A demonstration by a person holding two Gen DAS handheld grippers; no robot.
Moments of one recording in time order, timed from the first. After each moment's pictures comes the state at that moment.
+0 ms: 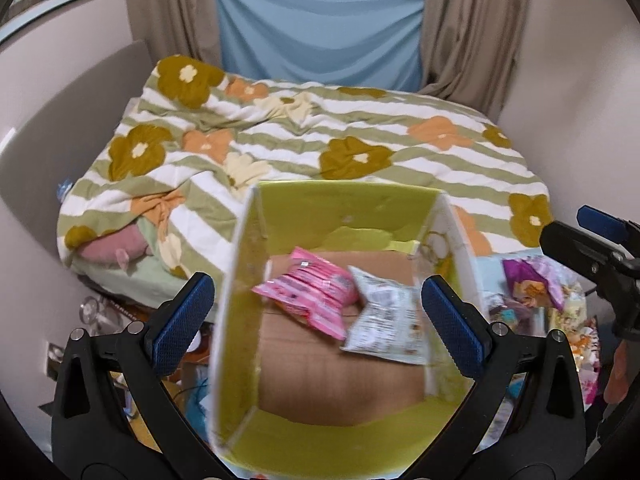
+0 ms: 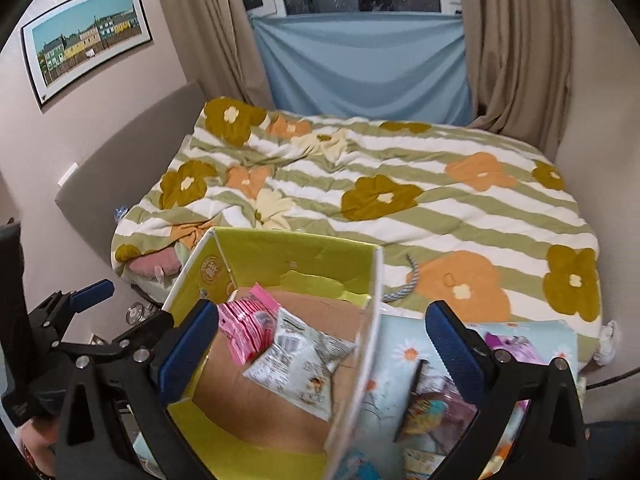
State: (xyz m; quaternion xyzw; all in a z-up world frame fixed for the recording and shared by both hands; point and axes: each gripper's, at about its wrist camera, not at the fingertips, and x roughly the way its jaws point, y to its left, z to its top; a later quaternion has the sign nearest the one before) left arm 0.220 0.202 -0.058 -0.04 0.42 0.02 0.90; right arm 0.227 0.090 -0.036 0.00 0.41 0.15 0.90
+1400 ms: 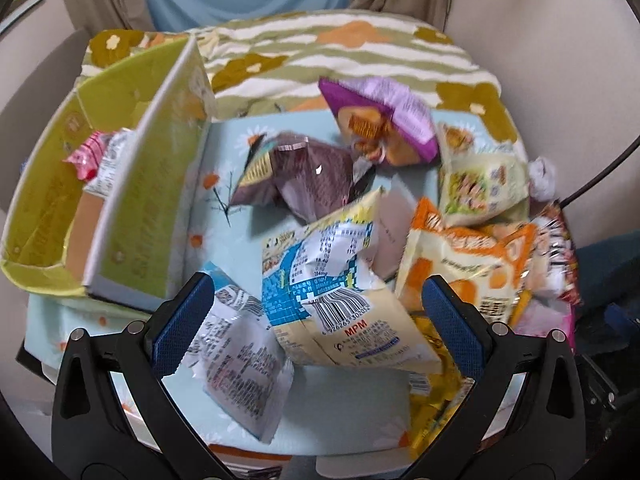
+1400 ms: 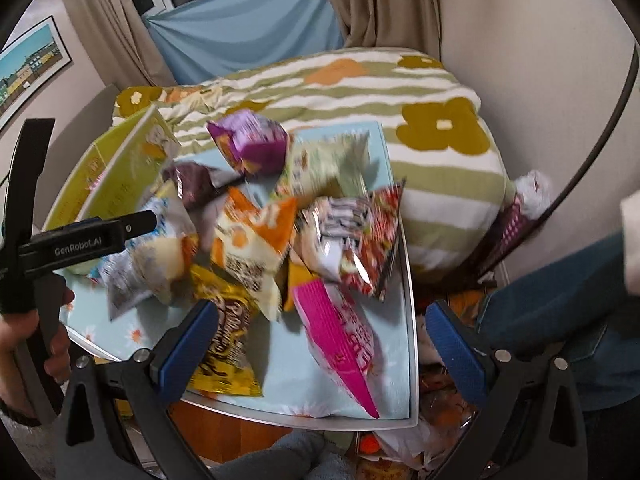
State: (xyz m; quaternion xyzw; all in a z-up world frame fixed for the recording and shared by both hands) left arm 0.141 -0.100 -0.188 0.02 0.52 -0.01 0.85; right arm 0.015 -0.244 -0.169 0.06 0.48 0.04 0.87
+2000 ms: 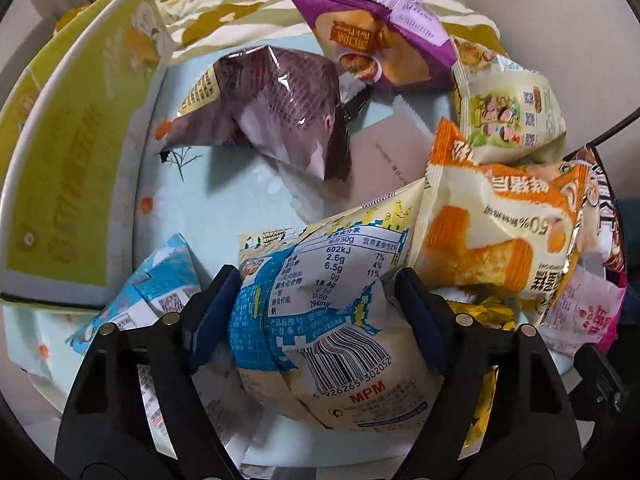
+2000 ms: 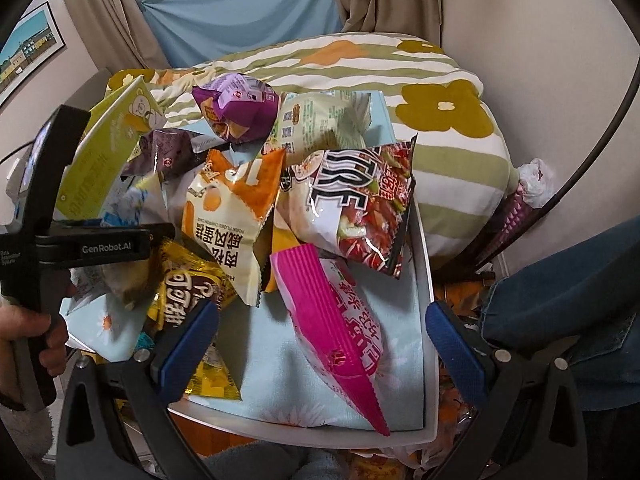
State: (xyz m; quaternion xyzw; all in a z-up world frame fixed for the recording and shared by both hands) left arm 0.157 -0.110 -0.249 0.04 0.59 -0.04 0.81; right arm 0.022 -0.238 -0.206 0.05 0.49 0.03 0.87
